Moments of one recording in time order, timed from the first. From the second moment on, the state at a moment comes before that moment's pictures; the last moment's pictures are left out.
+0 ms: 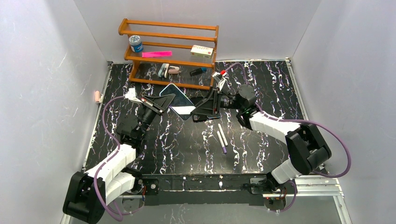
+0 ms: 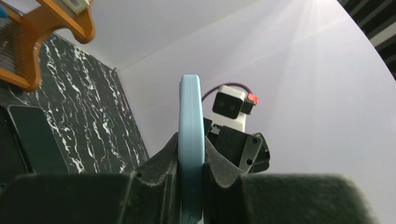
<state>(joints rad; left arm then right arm) -0.33 0.97 0.37 0.90 0.23 -1.28 0.61 1.50 0.85 0.85 -0.95 0.94</state>
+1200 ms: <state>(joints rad) -0.49 0.82 0.43 0.74 0.27 -0.96 0.61 1.55 0.91 0.91 -1.00 0.99</state>
